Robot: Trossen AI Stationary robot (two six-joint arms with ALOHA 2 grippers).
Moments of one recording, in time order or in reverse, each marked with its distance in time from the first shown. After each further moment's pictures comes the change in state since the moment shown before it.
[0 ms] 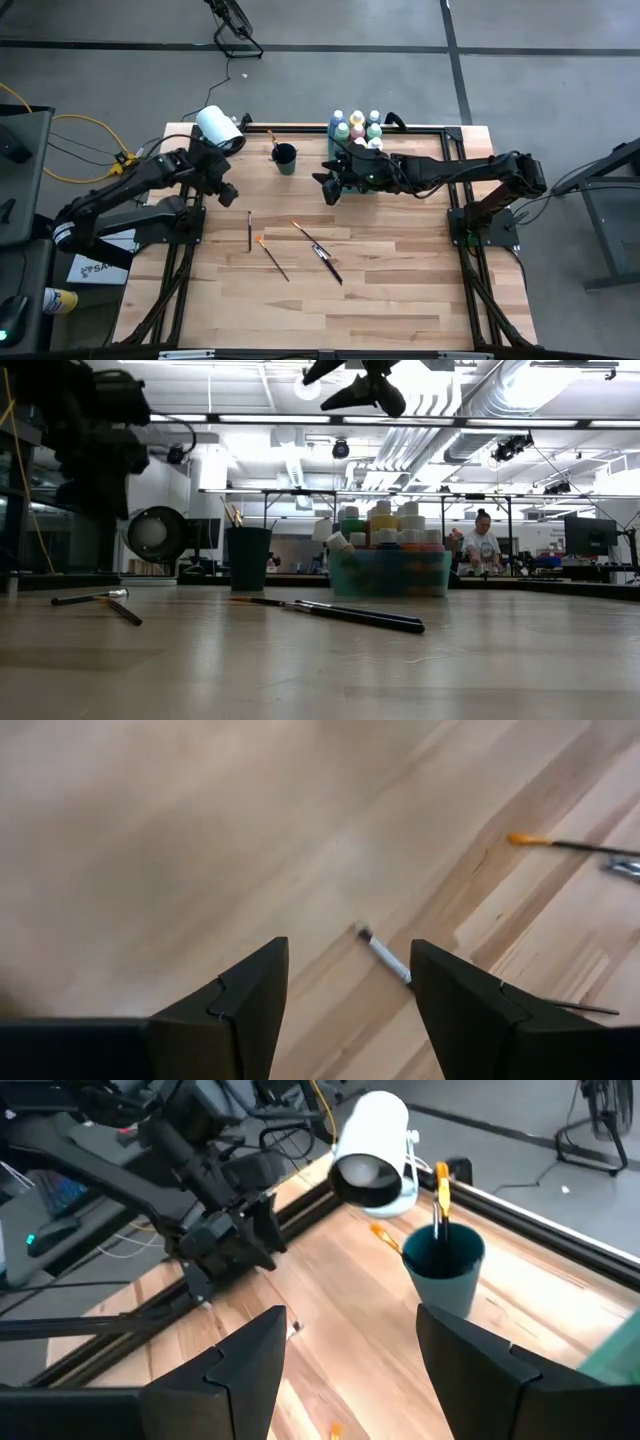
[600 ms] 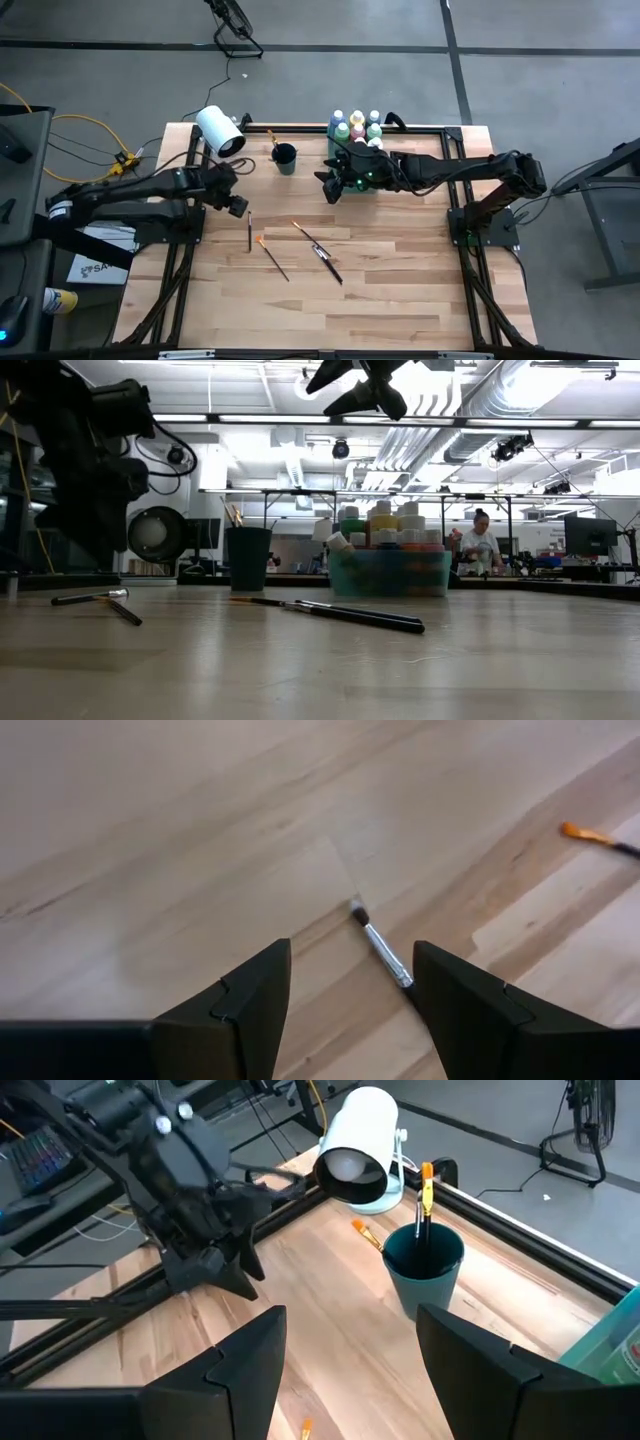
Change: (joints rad) left arm -0.313 0.064 -0.138 0.176 -0.159 -0.436; right arm -0.018 0.001 0.000 -0.029 -0.002 -0.063
